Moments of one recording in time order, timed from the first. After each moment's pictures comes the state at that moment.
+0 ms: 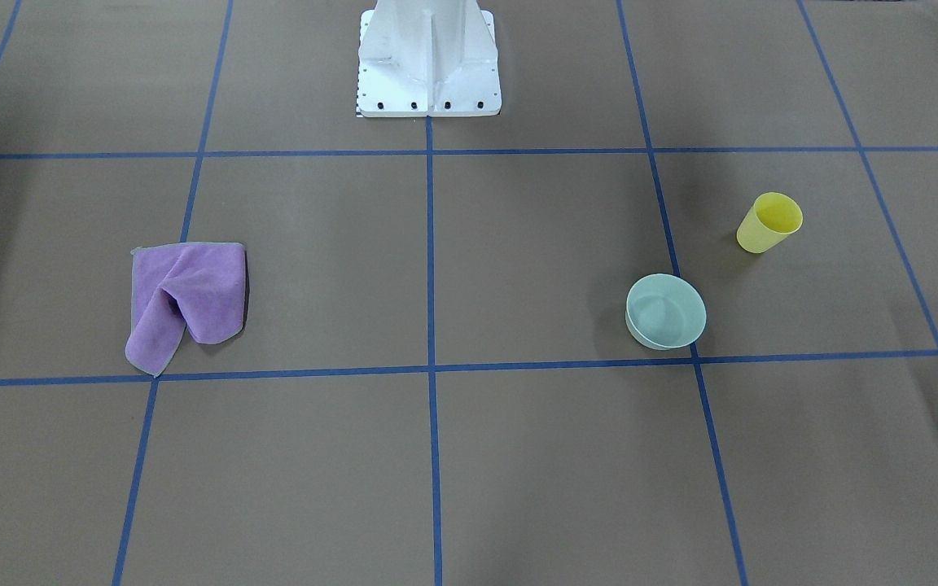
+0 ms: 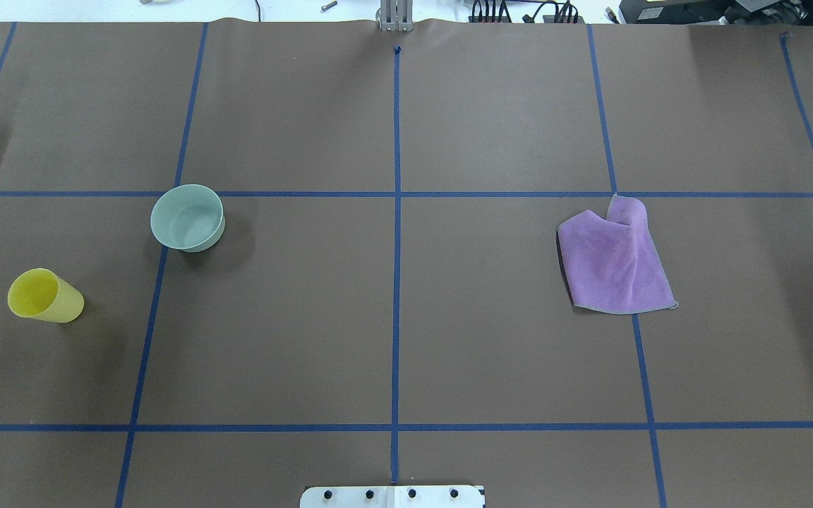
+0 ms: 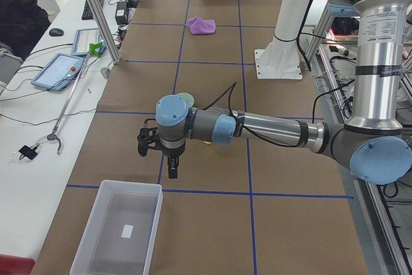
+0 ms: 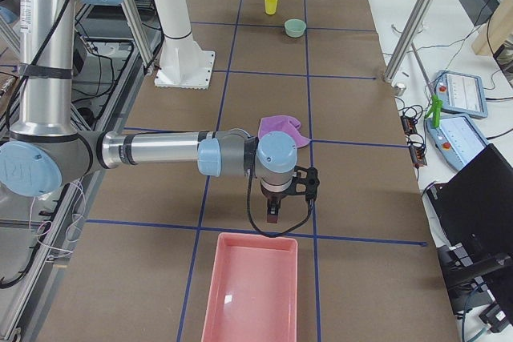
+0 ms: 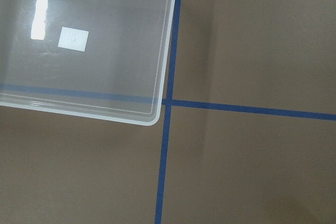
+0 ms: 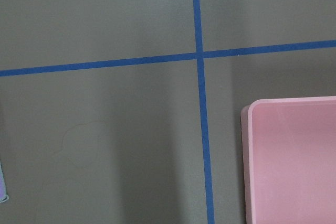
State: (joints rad) left arm -1.56 -1.54 -1.74 -1.62 -2.36 -0.24; right arm 1.60 -1.69 1.78 -1.63 2.45 0.08
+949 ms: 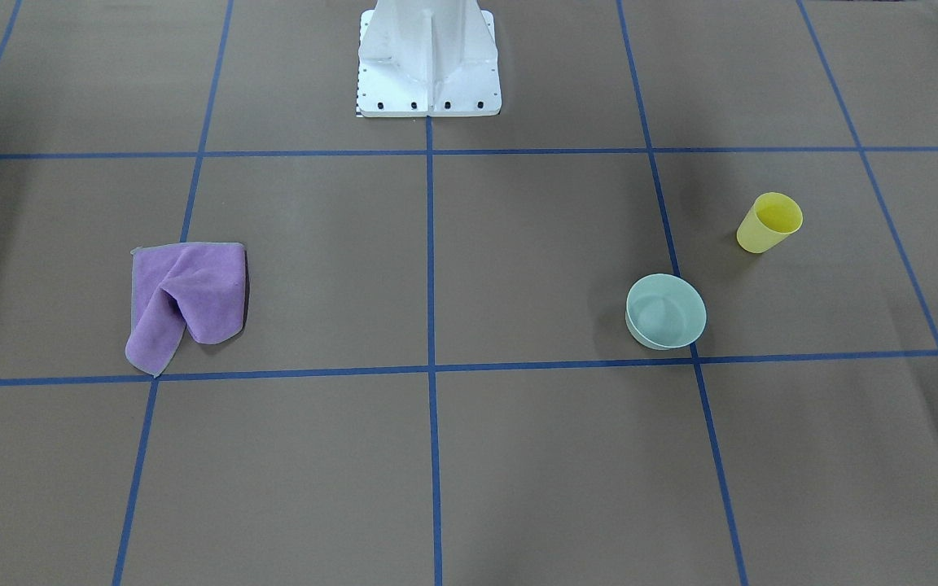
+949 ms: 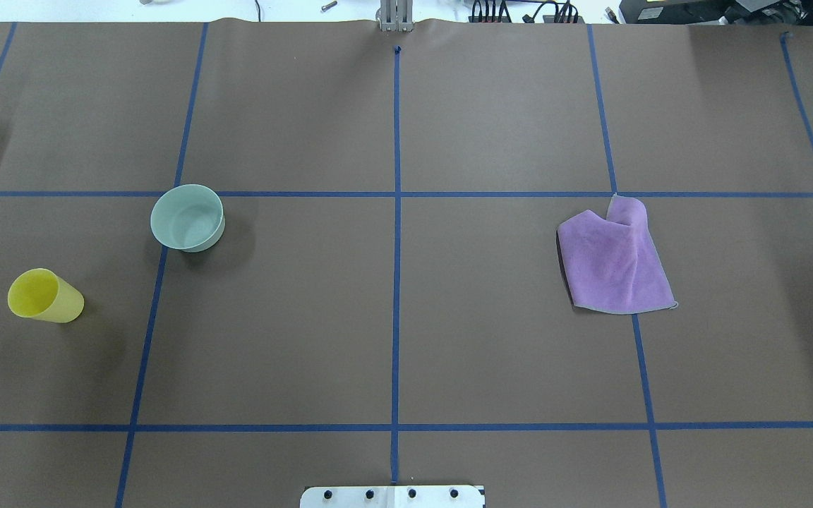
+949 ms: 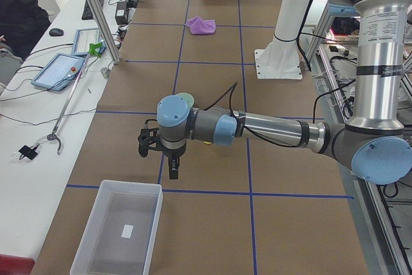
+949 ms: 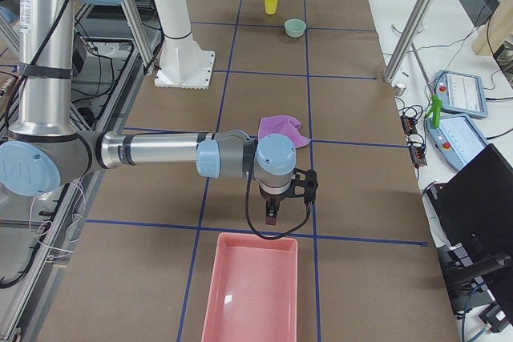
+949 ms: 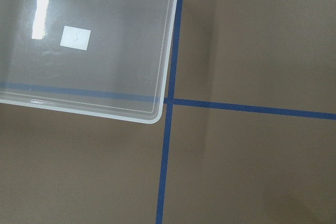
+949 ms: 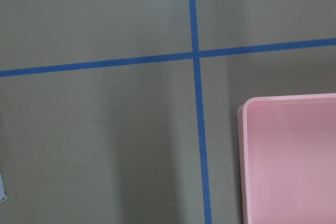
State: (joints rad) left arm -1.56 -1.54 -1.74 -1.62 -2.36 -0.23; right arm 1.61 -1.69 1.78 -1.63 2.45 0.07
